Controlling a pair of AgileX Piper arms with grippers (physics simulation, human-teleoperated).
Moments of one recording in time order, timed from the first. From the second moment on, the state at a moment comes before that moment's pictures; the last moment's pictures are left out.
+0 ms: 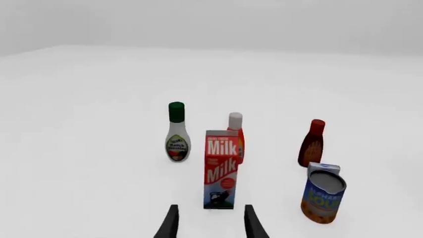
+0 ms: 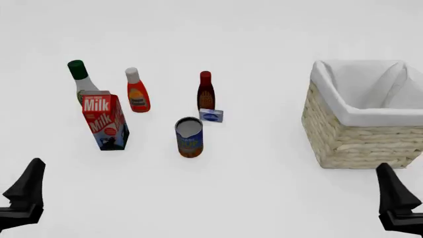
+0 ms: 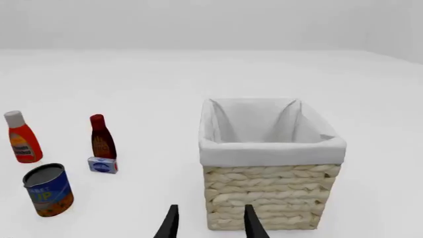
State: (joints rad) left arm 0.03 0.09 0.00 -0.09 -0.03; right arm -0.01 0.02 0.00 -0.02 0.00
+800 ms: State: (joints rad) left arm -0.06 0.73 -0.37 -0.15 0.08; right arm 0.01 0.03 0.00 -0.03 -0.01
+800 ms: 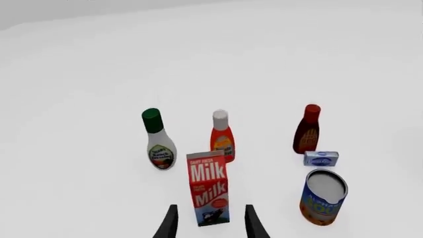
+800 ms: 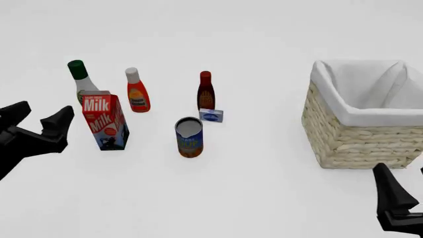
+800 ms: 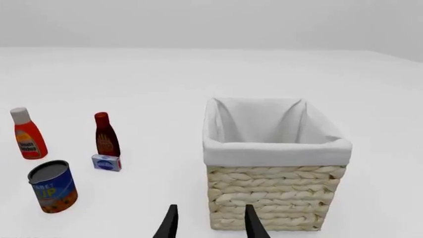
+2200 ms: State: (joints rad) left arm -0.14 1.55 -1.44 0.40 0.08; right arm 0.02 0.15 0.00 -0.11 -0.01
